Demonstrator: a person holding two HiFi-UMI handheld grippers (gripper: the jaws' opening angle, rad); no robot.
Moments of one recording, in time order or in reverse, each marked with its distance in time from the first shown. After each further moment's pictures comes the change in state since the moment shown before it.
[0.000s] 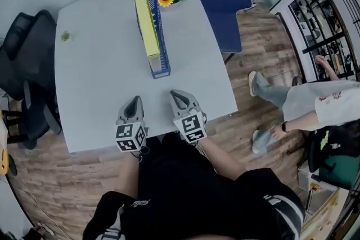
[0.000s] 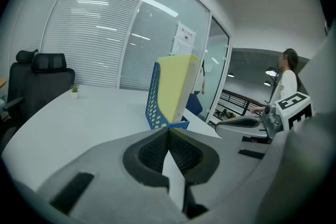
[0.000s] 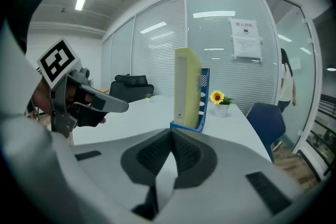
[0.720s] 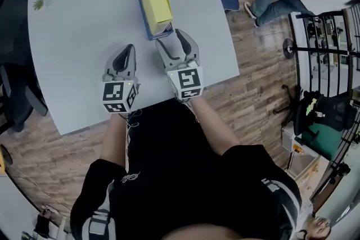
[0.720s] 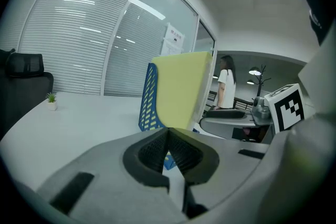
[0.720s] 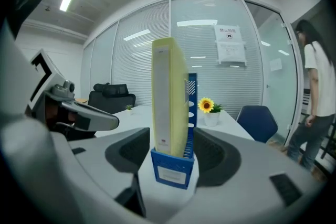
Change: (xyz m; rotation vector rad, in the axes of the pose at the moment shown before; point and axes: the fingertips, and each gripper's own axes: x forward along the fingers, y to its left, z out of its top) left arm 0.058 0.029 0.032 0.088 -0.043 -0.172; right arm 0.067 -0.035 0.035 0.083 -0.093 -0.192
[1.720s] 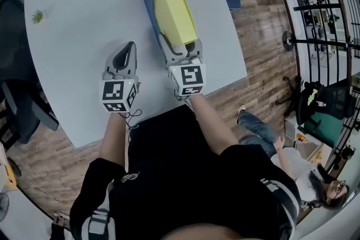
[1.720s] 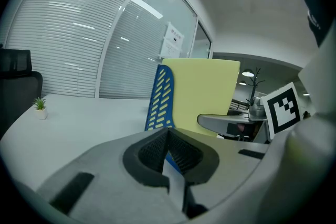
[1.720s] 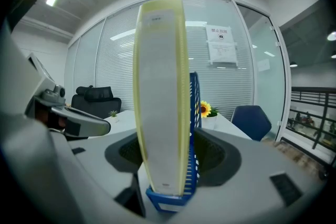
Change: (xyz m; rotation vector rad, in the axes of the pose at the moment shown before) left arm 0.025 0.061 0.031 0.018 0.002 -0.090; right arm 0.061 0.001 0.029 0.062 -0.010 -0.142
